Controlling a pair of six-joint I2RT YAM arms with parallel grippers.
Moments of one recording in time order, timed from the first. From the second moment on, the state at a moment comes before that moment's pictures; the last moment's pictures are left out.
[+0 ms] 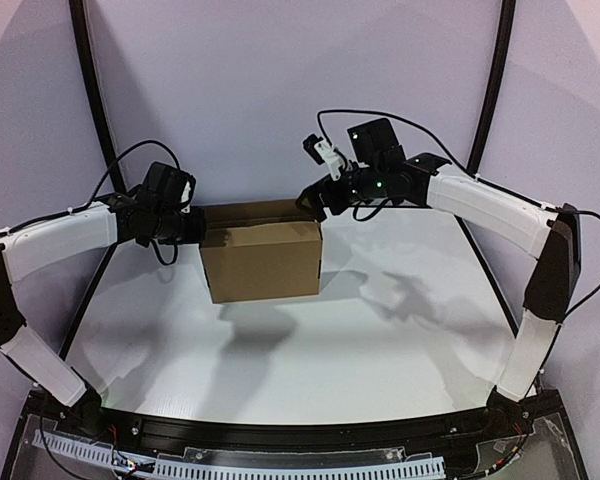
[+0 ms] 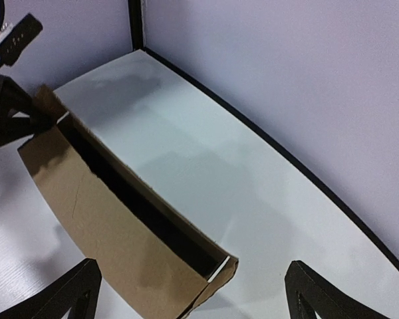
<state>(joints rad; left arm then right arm) -0.53 1.52 1.23 -0.44 -0.18 -0.40 0.71 1.80 1.72 -0.45 -0.06 -0.15</state>
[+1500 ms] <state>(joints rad) -0.73 1.40 0.79 0.05 0.12 -0.83 0.59 2.18 2.25 -0.79 -0.56 -0.04</state>
